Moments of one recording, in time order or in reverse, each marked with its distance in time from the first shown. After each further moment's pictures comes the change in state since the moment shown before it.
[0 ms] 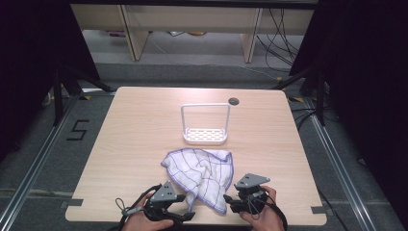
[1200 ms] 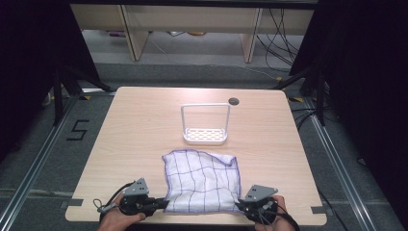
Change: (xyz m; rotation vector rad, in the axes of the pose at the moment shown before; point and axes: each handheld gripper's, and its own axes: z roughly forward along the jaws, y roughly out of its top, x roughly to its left) left arm 0.053 -0.049 -0.033 0.012 -0.025 -0.088; right arm -0.002 -0.033 -0.014 0.057 0.054 -0.142
